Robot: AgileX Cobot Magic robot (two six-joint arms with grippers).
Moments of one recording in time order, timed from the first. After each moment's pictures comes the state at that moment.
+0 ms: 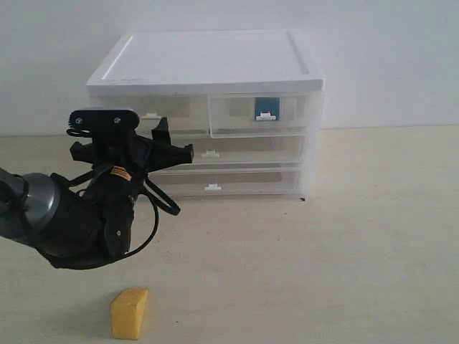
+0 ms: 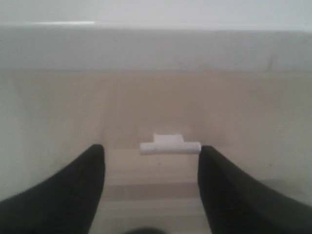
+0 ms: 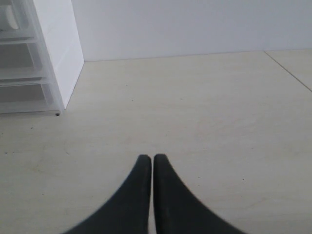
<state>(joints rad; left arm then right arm) -0.57 2.08 -0.92 -0.54 -1.15 0.24 0.04 0.01 0.00 -0.22 0.32 0.26</state>
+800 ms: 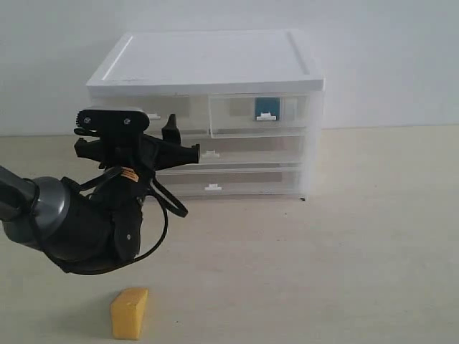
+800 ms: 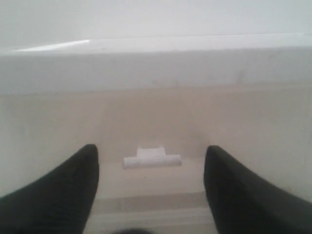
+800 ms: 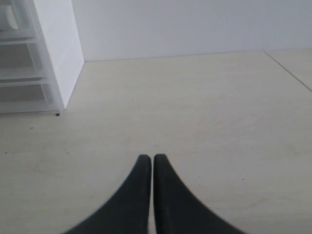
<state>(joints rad) -0.61 2.09 -0.93 -0.58 -1.21 0.30 0.04 0.01 0.00 -0.21 0.32 0.26</state>
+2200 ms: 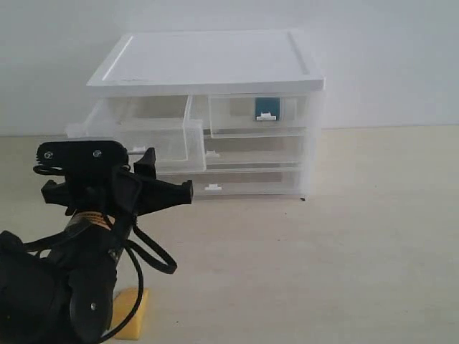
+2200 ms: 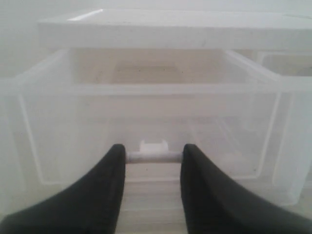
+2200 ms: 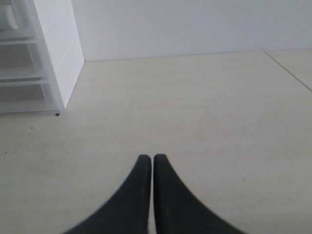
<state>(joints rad) -0.84 1.85 -0.63 -0.85 -1.20 0.31 0.04 0.01 0.00 -0.21 0.32 0.26</state>
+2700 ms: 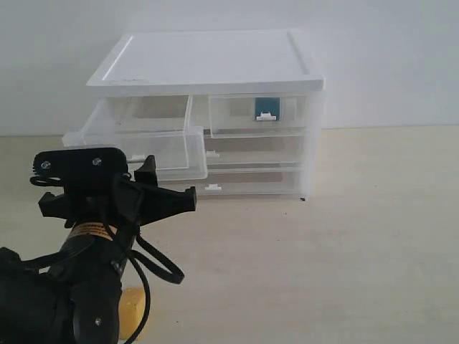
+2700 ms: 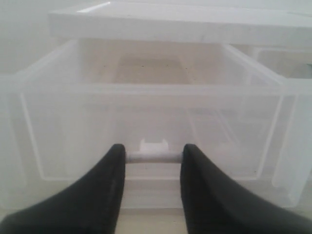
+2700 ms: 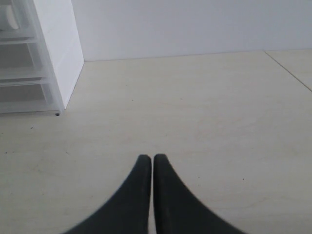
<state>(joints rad) -0.92 1.83 -0.62 -0.98 -1.21 0.33 0.04 0.01 0.00 -0.21 0.32 0.26</state>
